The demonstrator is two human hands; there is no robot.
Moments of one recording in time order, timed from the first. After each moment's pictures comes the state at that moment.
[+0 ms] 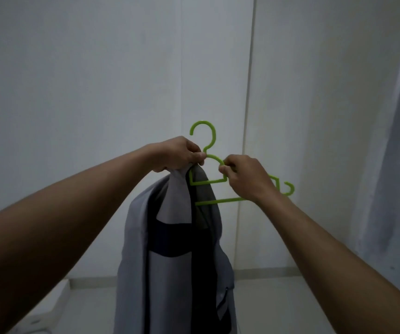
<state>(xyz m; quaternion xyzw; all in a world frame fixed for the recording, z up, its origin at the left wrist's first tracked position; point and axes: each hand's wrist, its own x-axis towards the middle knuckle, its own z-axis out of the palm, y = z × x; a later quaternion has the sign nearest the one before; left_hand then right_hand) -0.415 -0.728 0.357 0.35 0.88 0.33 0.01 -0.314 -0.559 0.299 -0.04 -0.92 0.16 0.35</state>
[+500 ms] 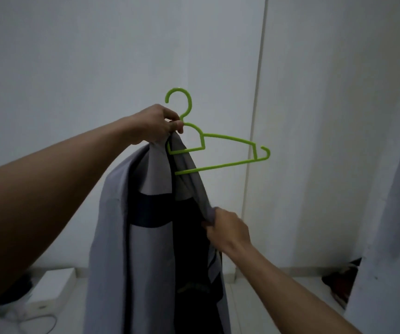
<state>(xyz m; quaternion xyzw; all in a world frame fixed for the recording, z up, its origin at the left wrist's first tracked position) -0.438 -0.759 0.391 0.32 0.88 0.33 -0.13 -0.345 -0.575 0.168 -0.12 -0.95 0.16 0.25</state>
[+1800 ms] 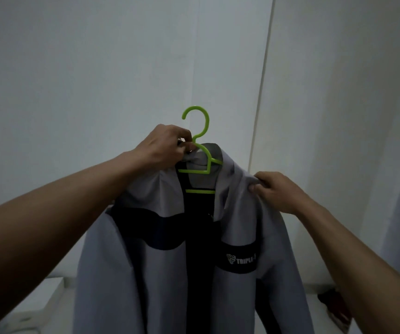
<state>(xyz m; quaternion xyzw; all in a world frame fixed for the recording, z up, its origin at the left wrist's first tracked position) -0.430 -0.771 0.363 0.38 0.83 0.29 -0.28 -0.322 -0.491 0.296 -0.05 -0.96 0.18 0.23</state>
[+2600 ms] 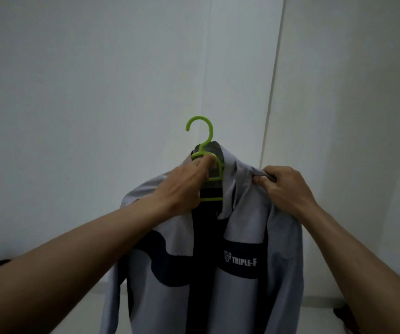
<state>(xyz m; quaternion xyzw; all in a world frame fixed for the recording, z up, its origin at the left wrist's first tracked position) -0.405 -0.760 0.305 0.46 0.80 0.19 -0.34 -0.329 -0.510 0.308 0.00 -0.90 0.17 0.40</state>
